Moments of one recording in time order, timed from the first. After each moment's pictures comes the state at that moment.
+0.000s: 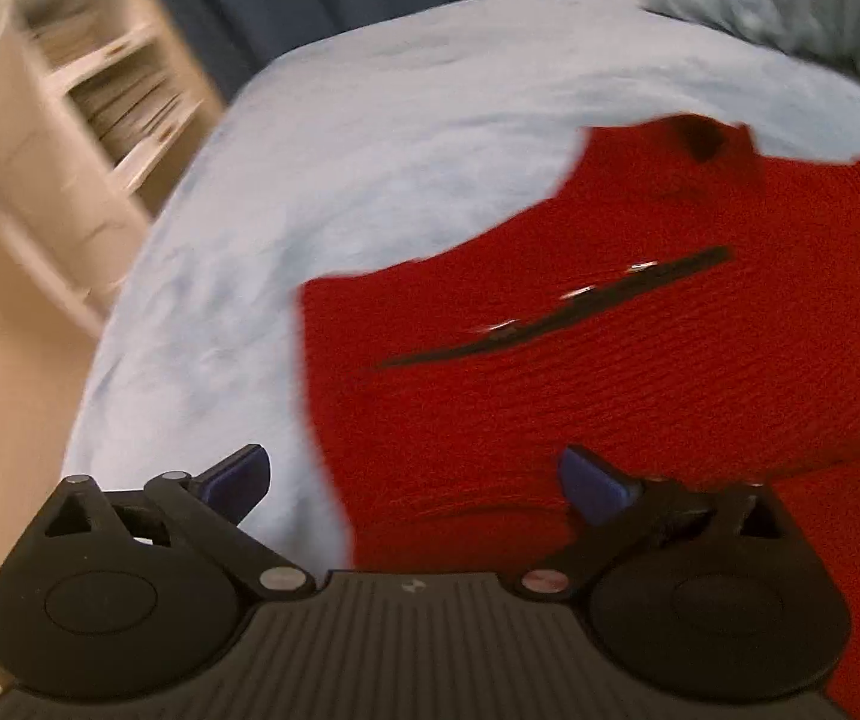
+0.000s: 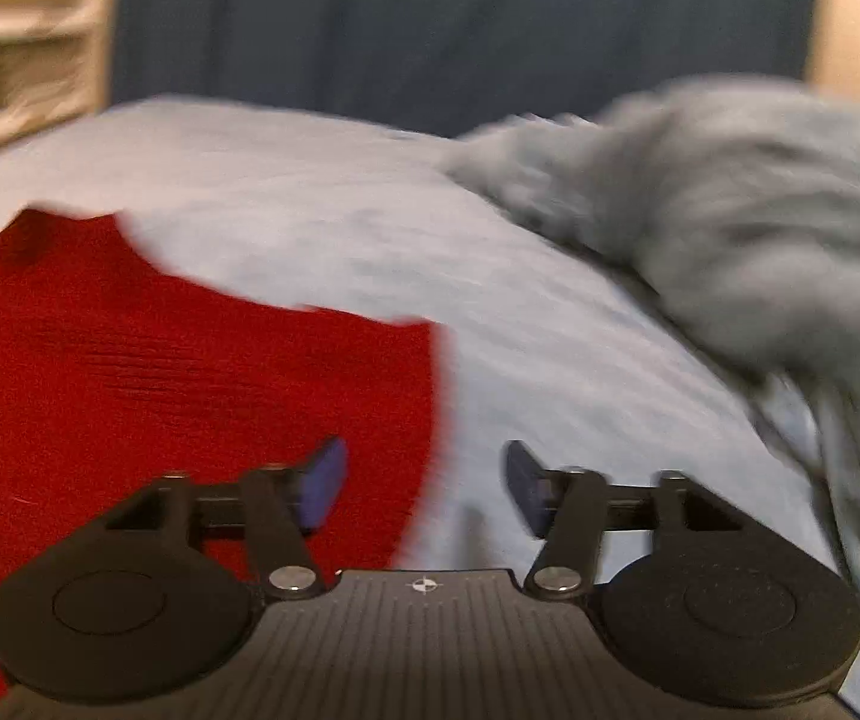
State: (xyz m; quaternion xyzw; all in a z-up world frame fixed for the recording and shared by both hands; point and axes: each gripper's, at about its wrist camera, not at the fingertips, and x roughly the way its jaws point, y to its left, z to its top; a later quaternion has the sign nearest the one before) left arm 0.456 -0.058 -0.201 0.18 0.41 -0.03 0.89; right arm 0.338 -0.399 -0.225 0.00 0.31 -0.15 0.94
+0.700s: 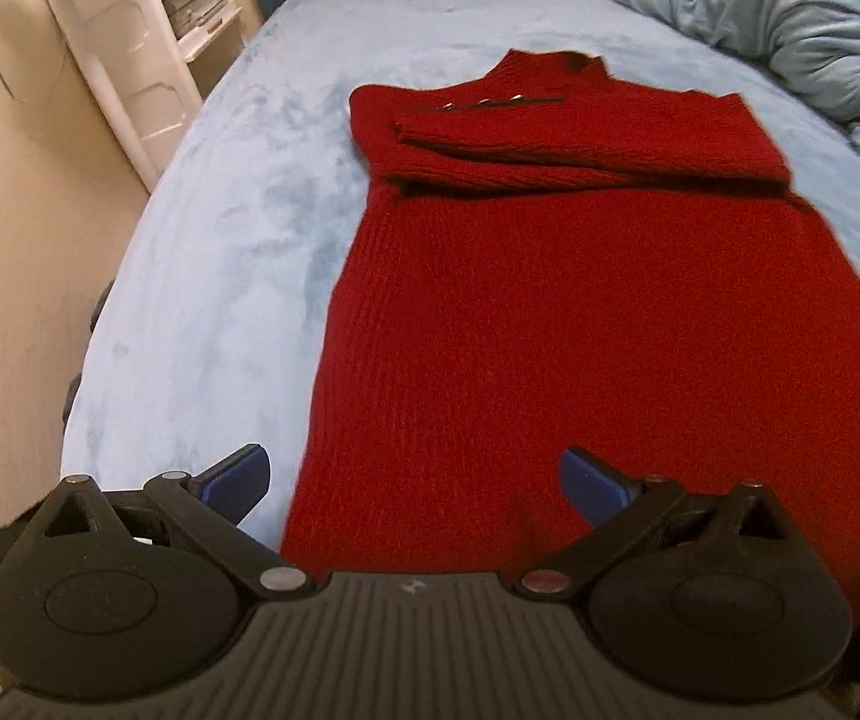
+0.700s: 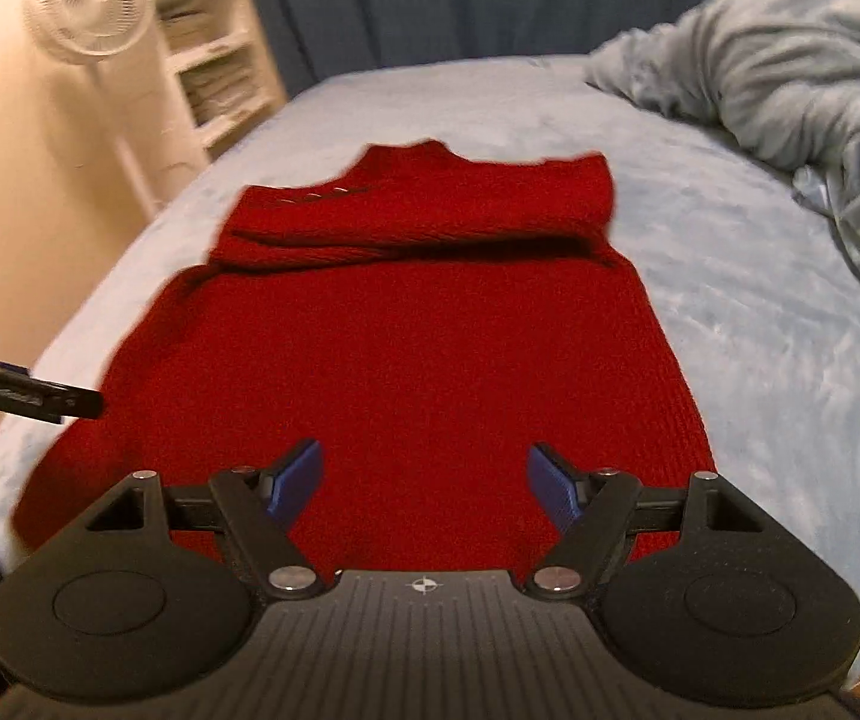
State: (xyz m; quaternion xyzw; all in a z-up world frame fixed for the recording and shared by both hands) left arm 0.170 -0.016 -0.130 0.10 0.47 -0.05 0.88; right arm 0.035 -0.260 -0.113 0.08 0.35 0.03 0.93
